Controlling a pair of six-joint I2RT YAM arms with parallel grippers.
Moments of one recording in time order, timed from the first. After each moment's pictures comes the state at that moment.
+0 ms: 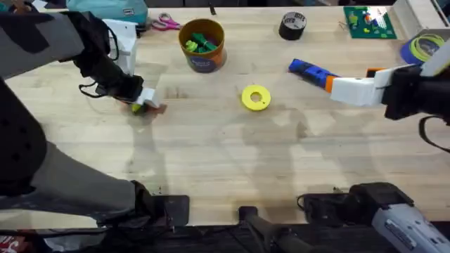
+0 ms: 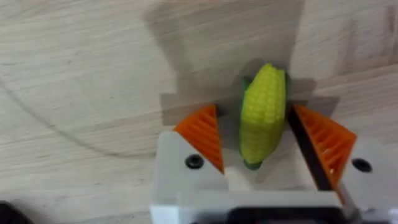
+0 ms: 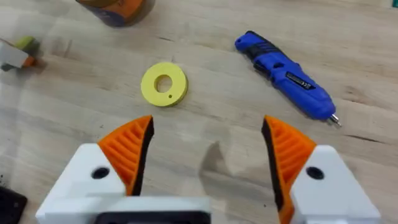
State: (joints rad) left arm 0.24 1.72 1.08 -0.86 0.05 0.44; right arm 0.03 0.75 0.97 -1.01 -0.27 -0.04
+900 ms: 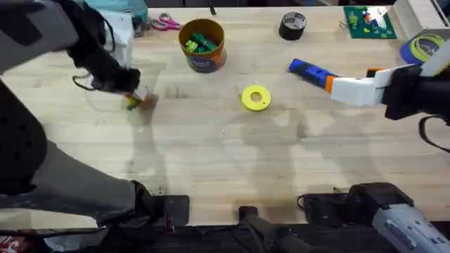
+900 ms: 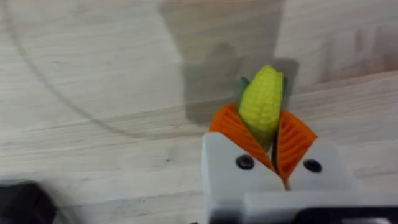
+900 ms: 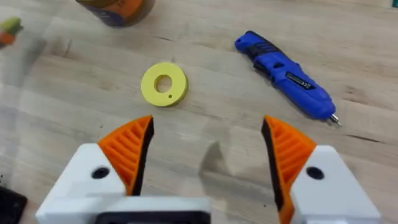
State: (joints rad) left arm 0.24 1.73 1.17 -0.94 0.05 0.42; right arm 0.03 0.75 0.97 -1.01 -0.27 -0.04
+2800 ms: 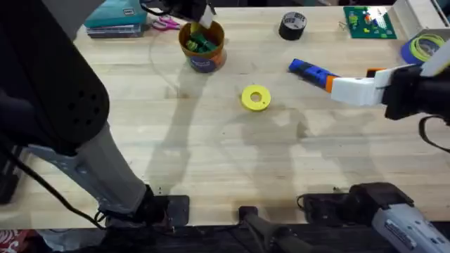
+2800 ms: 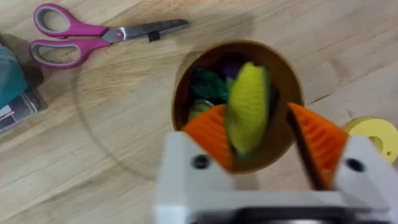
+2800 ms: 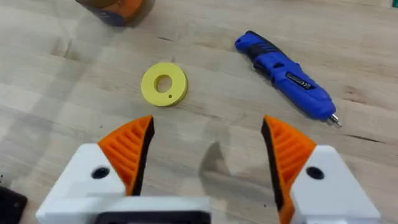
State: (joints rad) left arm -0.20 1.93 1.75 -0.88 0.16 0.18; right arm 0.03 0.75 0.97 -1.01 -0.27 -0.04
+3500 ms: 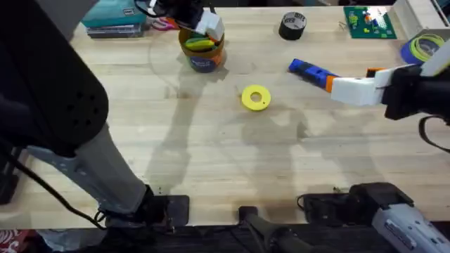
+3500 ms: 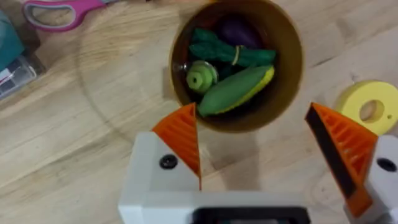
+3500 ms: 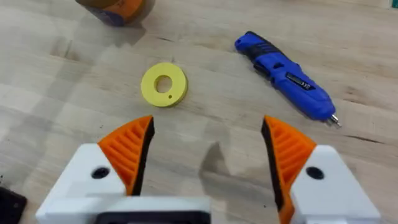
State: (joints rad) left arm -0.20 1.92 1.78 -1.03 0.13 0.21; right arm 0.03 0.75 0.97 -1.01 -0.27 -0.04
